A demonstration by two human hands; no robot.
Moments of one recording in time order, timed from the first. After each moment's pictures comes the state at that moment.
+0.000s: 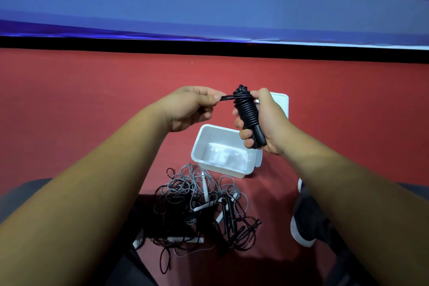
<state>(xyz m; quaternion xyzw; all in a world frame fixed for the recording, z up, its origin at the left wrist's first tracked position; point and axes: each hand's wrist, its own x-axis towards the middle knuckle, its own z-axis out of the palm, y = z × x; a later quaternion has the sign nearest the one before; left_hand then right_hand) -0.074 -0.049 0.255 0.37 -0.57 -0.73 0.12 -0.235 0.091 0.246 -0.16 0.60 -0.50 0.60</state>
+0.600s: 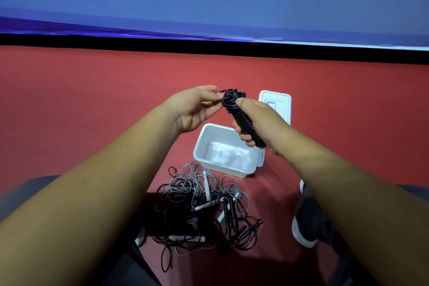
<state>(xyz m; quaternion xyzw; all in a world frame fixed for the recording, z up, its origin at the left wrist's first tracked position) -0.082 -0.040 0.256 0.40 -0.34 -0.82 0.24 -0.221 0.096 0.248 -0.34 0.63 -0.47 0.51</state>
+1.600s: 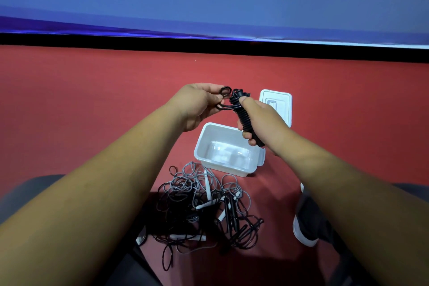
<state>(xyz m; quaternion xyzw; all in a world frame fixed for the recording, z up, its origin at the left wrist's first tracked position) -0.085 -0.040 0.253 0.42 -0.51 -0.72 0.20 -0.219 0.092 0.240 -0.30 0.70 -0.46 0.46</state>
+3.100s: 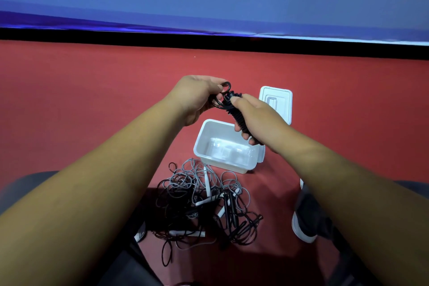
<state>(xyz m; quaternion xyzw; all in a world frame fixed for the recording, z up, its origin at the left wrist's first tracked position) -0.088 -0.033 0.265 0.44 -0.51 -0.69 0.25 -0.212 0.095 0.248 -0.37 0.72 -0.41 0.43</state>
